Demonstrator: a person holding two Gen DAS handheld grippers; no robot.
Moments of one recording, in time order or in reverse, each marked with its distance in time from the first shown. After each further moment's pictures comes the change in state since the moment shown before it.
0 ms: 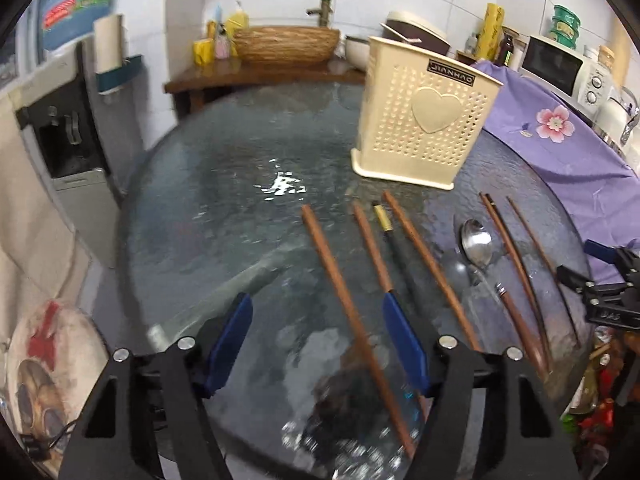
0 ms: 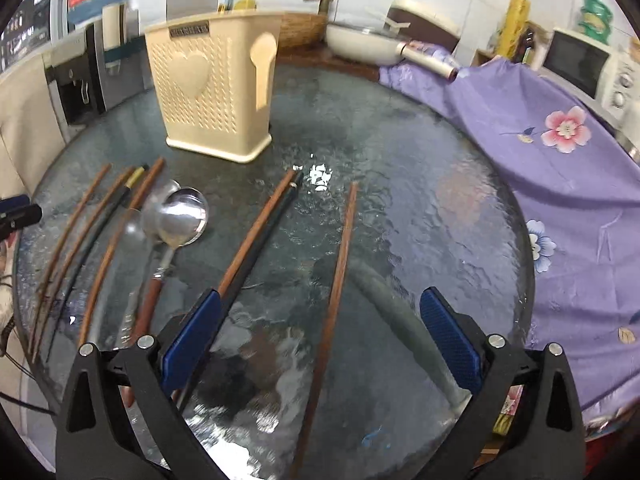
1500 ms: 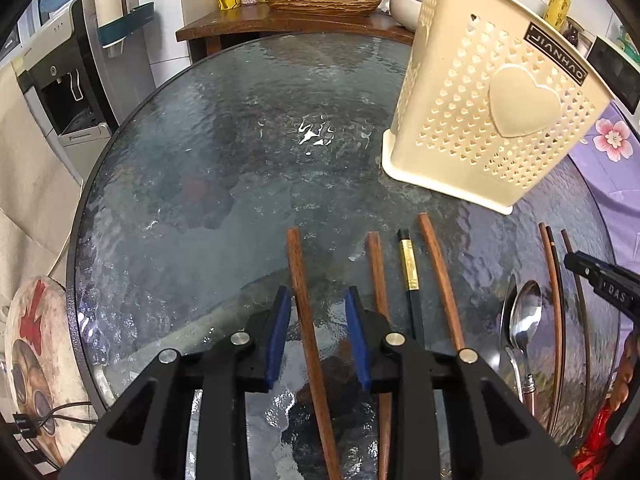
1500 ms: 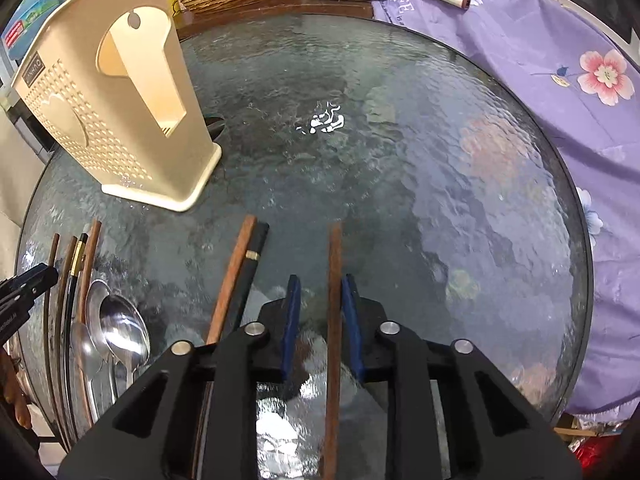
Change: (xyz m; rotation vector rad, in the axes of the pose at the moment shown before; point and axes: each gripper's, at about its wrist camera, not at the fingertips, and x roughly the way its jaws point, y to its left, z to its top) left arm 0.080 -0.012 0.052 -0.132 0.168 0.110; right arm 0.109 -0.030 0.089 0.162 0.223 0.070
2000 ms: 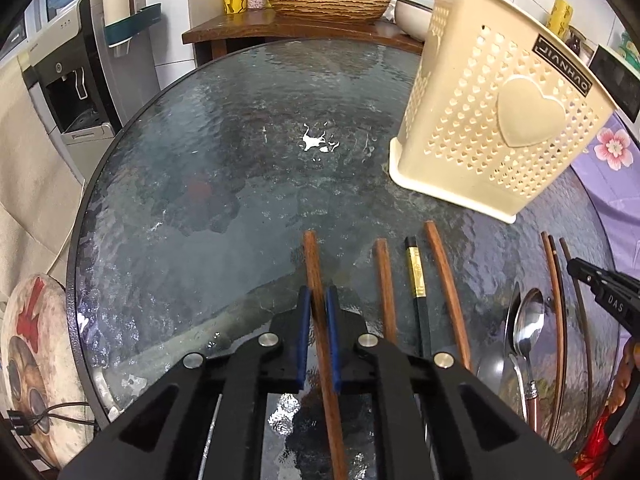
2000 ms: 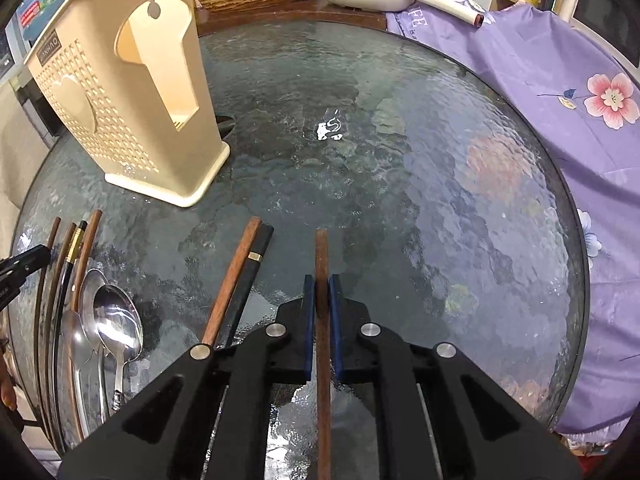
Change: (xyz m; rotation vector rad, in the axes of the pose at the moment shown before) left arm 0.002 0.008 -0.001 -0.028 -0.028 0.000; right arm 0.005 0.002 -0.007 -0.059 -0.045 0.006
